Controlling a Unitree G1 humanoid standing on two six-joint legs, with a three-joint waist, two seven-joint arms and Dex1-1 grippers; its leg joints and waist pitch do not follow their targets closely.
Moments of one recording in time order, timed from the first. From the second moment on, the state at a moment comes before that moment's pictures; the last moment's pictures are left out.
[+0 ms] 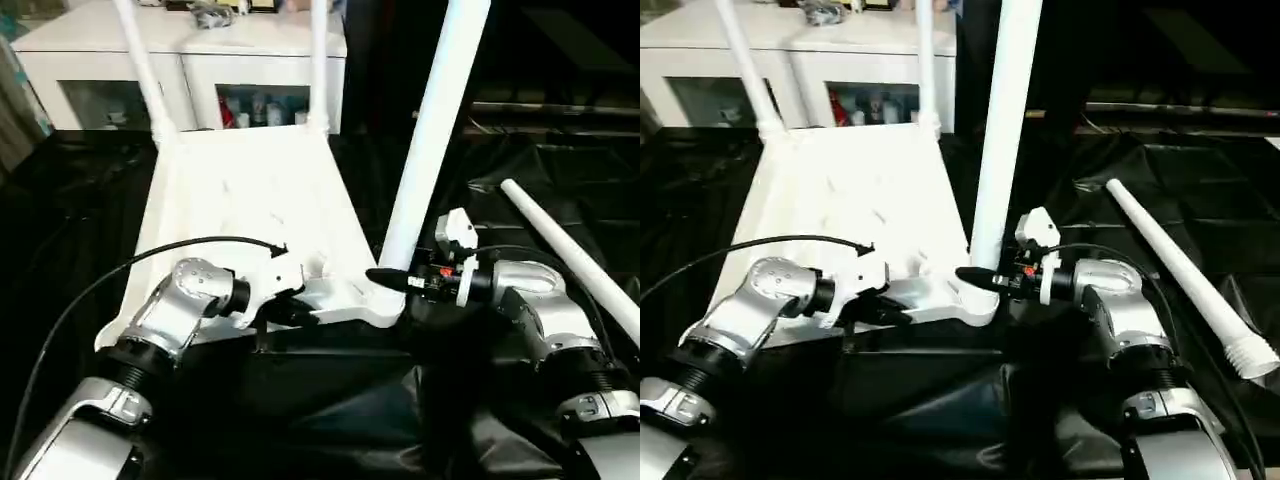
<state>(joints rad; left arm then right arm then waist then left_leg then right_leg) -0.57 0.38 -0.35 0.55 0.05 0.10 -1.20 -0.55 -0.37 0.09 0.64 0.26 0.03 1.21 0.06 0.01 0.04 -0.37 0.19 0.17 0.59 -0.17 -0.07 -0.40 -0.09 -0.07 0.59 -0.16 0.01</state>
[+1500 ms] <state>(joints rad) -0.80 0.07 -0.27 0.80 0.12 0.42 -0.61 -0.91 -0.07 -0.06 1.12 0.12 -0.02 0.09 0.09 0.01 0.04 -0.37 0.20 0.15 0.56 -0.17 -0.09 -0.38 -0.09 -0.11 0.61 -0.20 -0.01</state>
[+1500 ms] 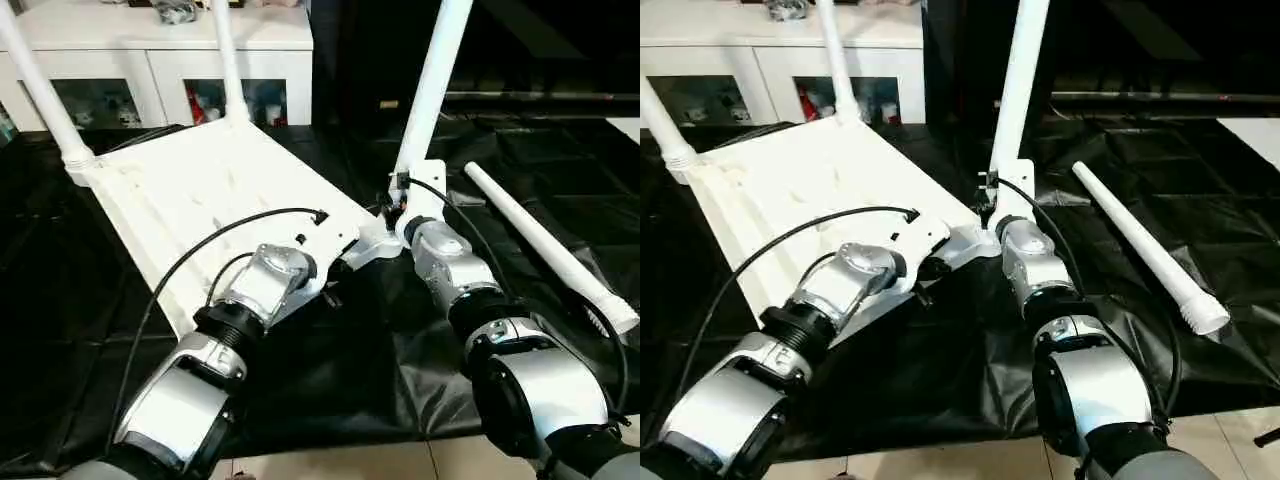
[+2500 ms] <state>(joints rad) -0.65 0.31 -0.30 0.60 0.08 0.16 -0.98 -0.51 -0.39 0.05 0.46 0.23 0.15 0.89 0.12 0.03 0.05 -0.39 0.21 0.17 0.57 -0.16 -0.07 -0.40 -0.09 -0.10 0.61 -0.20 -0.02</state>
